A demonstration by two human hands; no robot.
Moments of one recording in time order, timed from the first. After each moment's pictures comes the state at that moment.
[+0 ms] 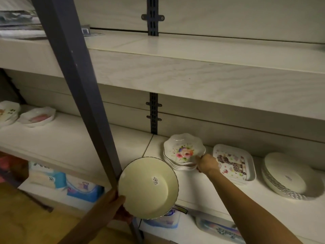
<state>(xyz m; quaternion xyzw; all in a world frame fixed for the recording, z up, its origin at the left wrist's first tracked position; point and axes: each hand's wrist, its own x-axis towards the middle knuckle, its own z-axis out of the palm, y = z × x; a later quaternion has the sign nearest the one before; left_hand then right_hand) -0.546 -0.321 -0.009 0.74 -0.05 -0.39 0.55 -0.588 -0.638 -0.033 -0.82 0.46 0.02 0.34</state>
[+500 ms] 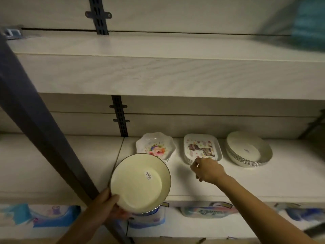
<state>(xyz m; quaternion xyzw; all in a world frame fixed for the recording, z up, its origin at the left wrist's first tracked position) -0.545 -0.364 -0.007 0.74 -0.10 -0.42 0.52 -0.692 -0.637 -0.001 -0.90 0.39 0.07 0.21</state>
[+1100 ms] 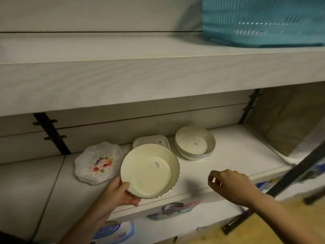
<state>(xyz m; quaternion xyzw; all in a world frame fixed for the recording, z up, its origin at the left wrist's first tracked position) -0.629 -0.528 0.010 0.68 -0.22 -0.48 0.51 -0.886 -0.695 0.026 -0.90 0.41 0.09 0.09</state>
